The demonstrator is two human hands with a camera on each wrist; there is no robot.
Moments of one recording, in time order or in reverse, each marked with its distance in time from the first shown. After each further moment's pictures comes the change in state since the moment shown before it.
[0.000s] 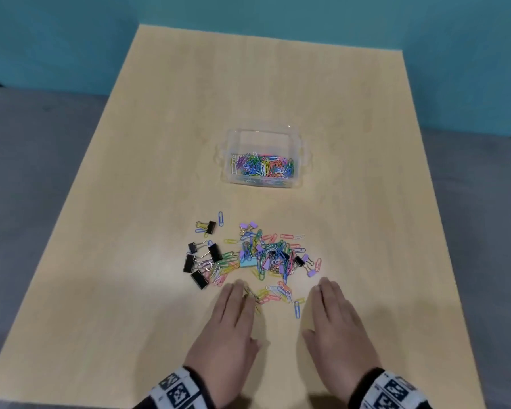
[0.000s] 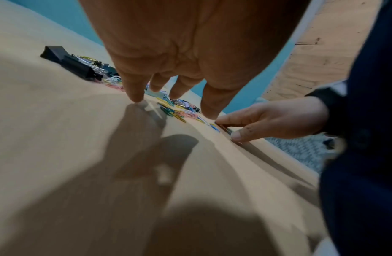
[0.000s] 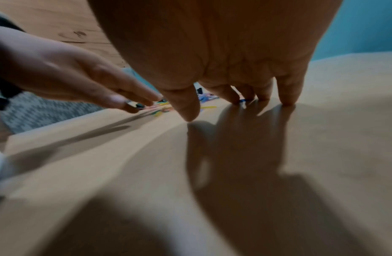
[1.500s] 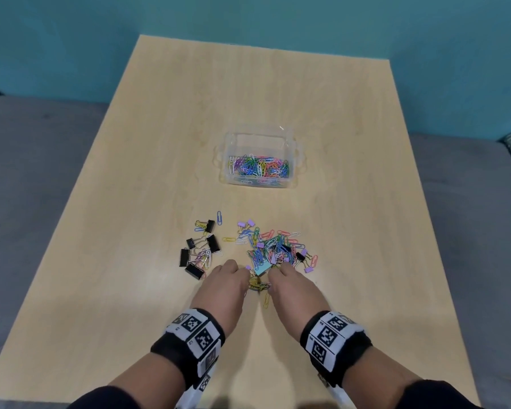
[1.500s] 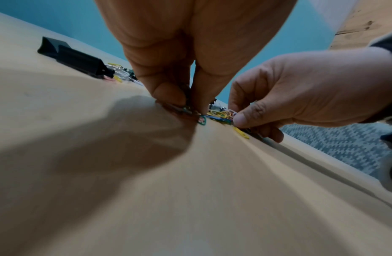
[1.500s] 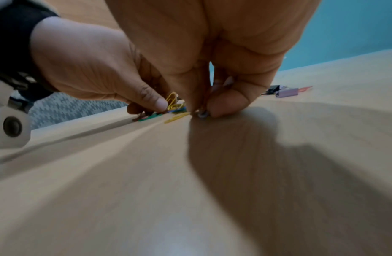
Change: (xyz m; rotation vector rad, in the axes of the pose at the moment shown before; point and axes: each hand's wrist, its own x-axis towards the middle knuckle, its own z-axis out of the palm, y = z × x) left_hand 0.058 -0.024 -0.015 -0.107 -0.121 -0.150; right_hand 0.061 -0.054 -0.023 0.215 0.013 -0.161
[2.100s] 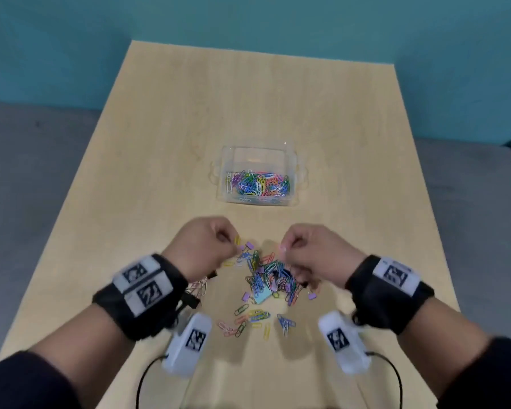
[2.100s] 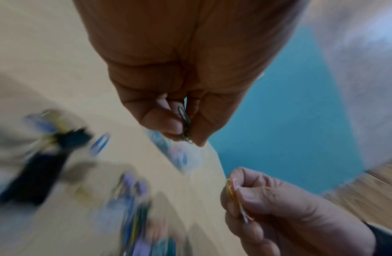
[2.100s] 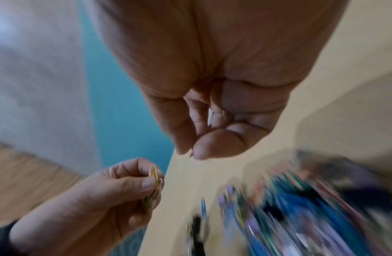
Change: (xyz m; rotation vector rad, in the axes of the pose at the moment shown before) left_hand 0.070 -0.012 -0.124 -0.745 -0.005 -0.207; right_hand 0.069 0.019 -0.121 0.893 -0.227 0.211
